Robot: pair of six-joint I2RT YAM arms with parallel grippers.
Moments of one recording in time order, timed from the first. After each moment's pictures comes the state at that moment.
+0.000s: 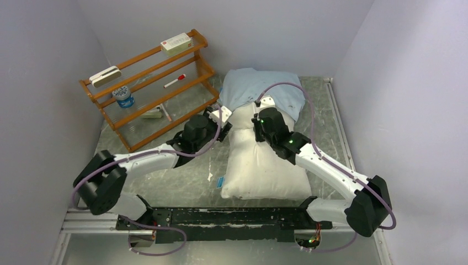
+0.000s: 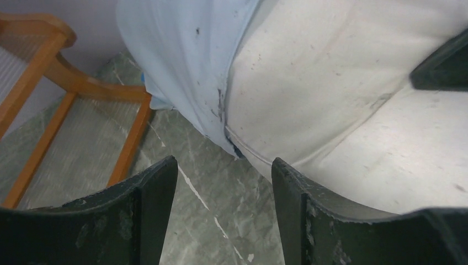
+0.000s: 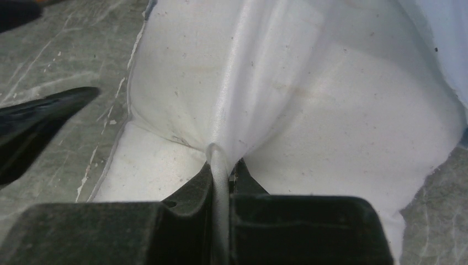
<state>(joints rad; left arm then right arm) -0.80 1.41 0.77 0.44 -0.18 0.17 0.69 1.21 0.91 -0.28 0.31 0.20</state>
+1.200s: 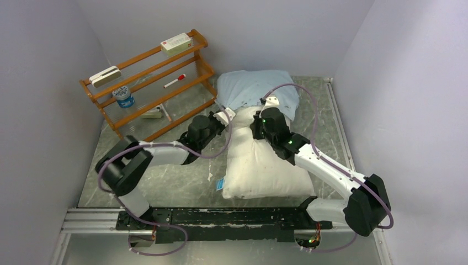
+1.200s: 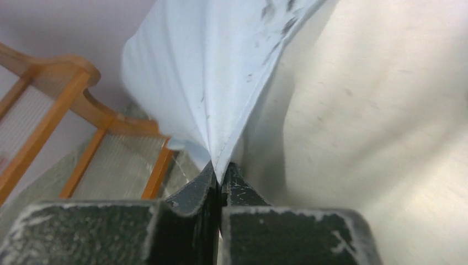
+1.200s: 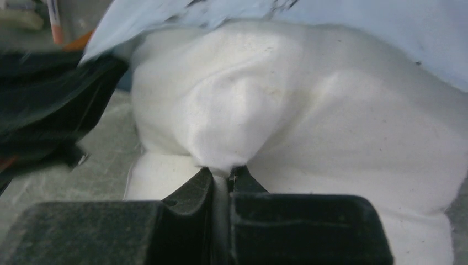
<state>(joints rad) -0.76 1.72 0.81 0.81 -0.19 0.34 0.66 1.22 0.87 -0.16 0.26 0.34</state>
